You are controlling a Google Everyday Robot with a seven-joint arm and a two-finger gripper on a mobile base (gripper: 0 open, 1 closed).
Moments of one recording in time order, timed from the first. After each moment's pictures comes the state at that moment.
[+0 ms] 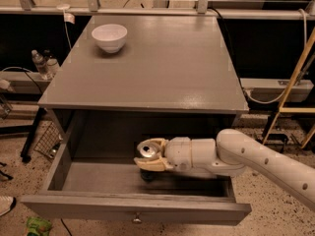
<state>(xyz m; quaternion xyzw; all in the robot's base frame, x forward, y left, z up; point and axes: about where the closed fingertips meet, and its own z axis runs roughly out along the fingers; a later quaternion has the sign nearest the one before) 0.488 0.044 0.684 -0.50 0.59 0.43 0.47</state>
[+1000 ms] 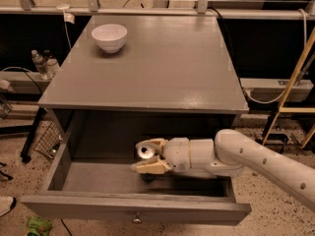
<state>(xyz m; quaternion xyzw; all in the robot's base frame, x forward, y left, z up) 0.486 0.049 0.685 -0.51 0.59 0.43 0.46</state>
